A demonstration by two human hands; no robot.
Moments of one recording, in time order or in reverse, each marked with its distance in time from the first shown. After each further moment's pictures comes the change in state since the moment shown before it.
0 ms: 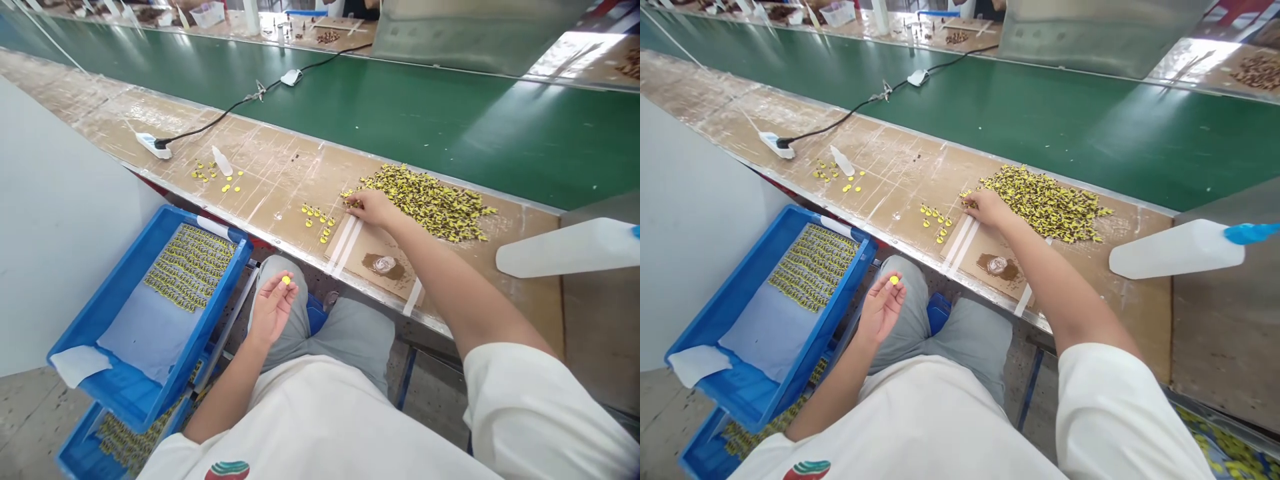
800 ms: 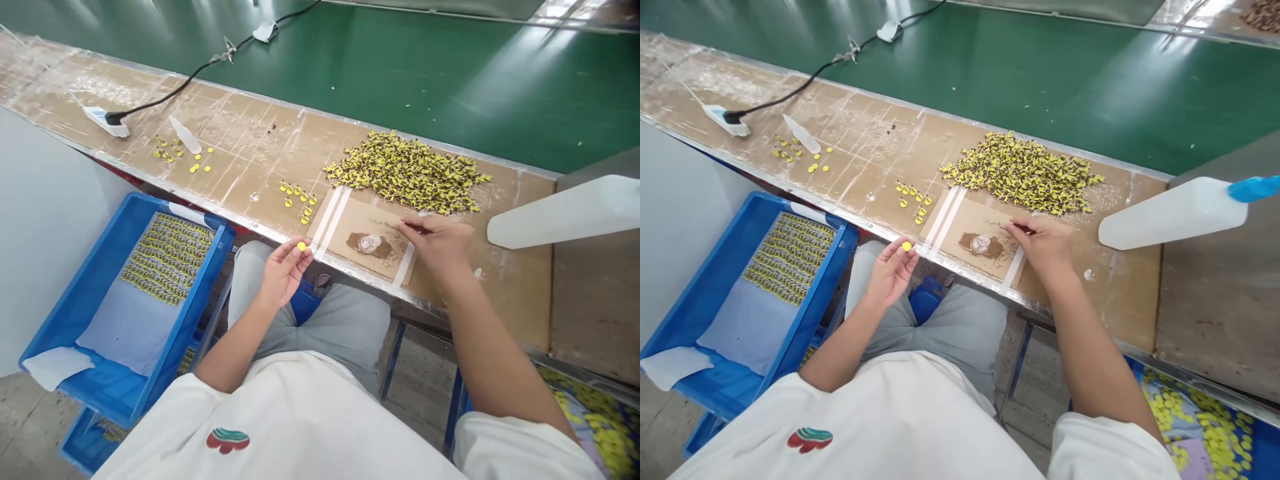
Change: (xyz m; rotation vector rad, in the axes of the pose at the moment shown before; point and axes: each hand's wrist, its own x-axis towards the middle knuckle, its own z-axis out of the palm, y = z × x) left_hand 0.038 -0.043 0.045 0.030 -0.157 -0.085; right_hand -0.200 0.026 -0.019 0.178 0.488 0.300
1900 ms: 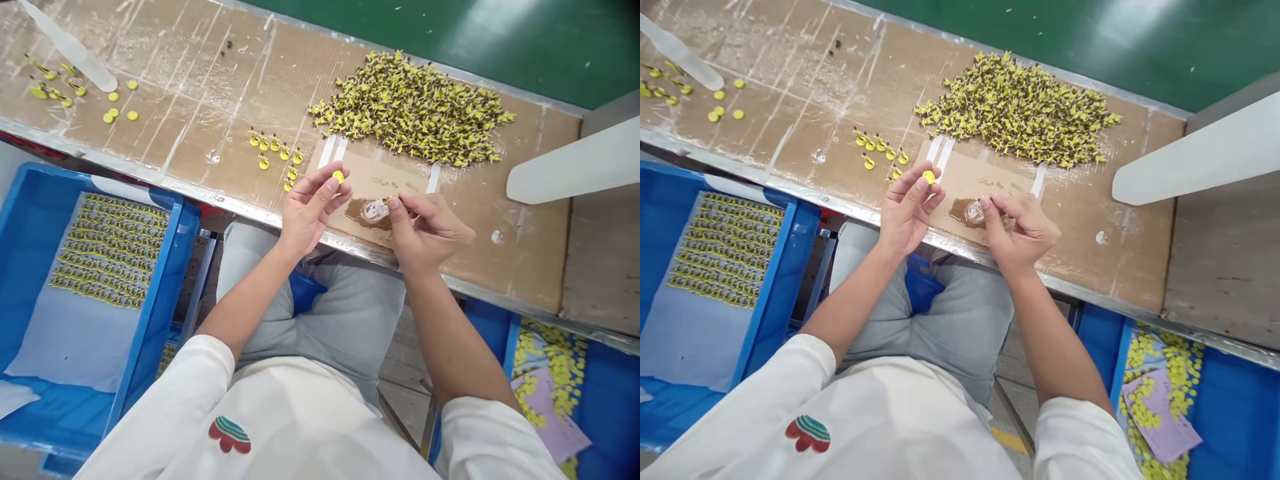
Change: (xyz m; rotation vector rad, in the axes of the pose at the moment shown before) left_hand 0.076 -0.047 0.040 0.024 -0.295 -0.036; right_hand -0.051 -0.042 0.065 0.209 0.528 -0.082
